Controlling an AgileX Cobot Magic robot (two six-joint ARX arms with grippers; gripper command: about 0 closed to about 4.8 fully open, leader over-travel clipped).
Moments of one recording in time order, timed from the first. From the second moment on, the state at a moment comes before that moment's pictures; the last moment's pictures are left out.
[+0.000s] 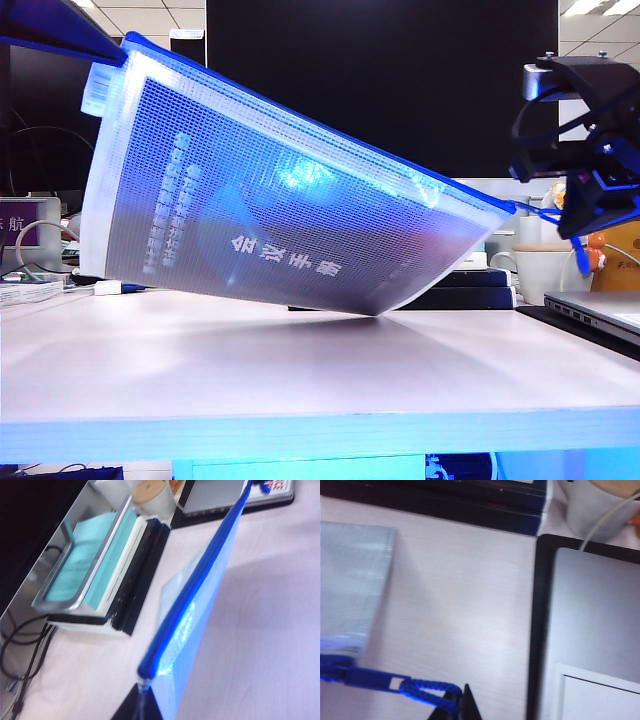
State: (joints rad) left arm -0.12 1.07 0.92 -0.41 0.75 1.02; right arm 0.44 1.09 0.50 0.02 0.27 0.08
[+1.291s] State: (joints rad) left arm -0.12 1.08 0.92 -0.40 0.60 0.91; right arm 0.43 1.08 0.53 -0.07 -0.03 0.12
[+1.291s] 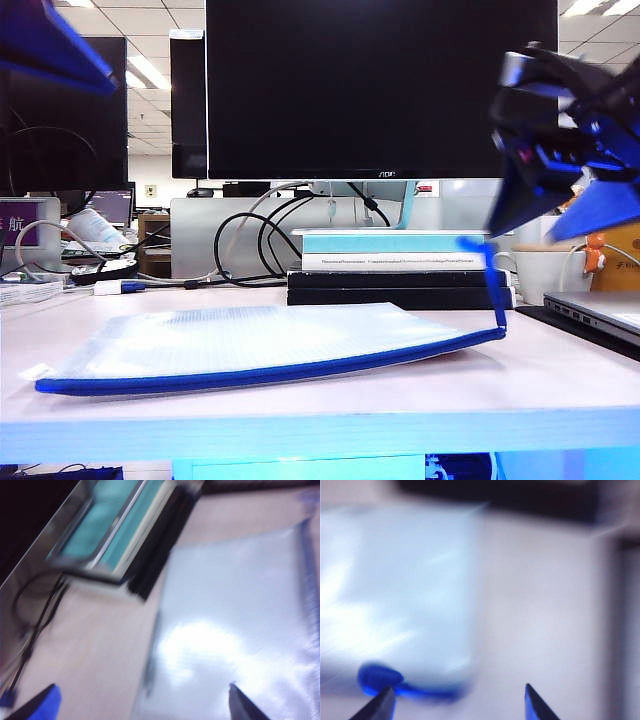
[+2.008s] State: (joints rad) left arm -0.20 1.16 0.92 -0.40 0.93 0.88; right arm 0.43 1.07 0.63 0.03 -0.47 0.38
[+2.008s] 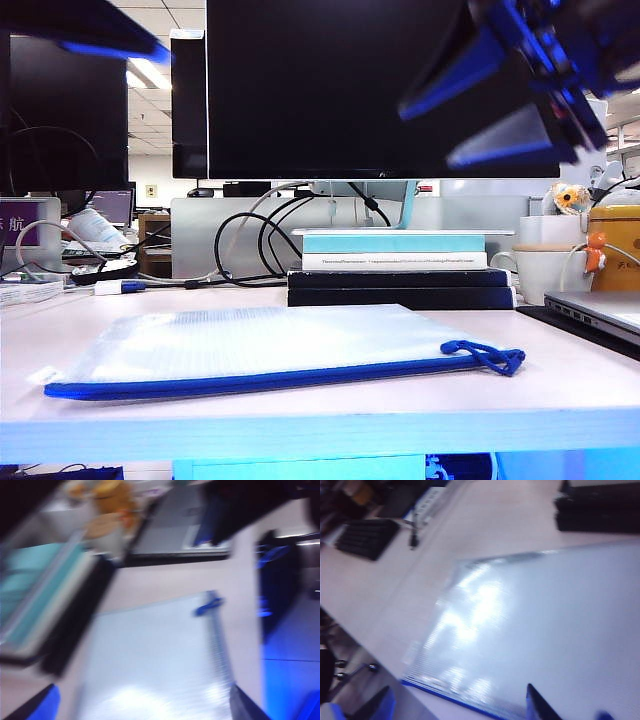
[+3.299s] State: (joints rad) left arm 0.08 0.79 0.69 0.00 0.34 0.19; right arm 0.29 0.42 0.57 -0.02 0.29 -0.02
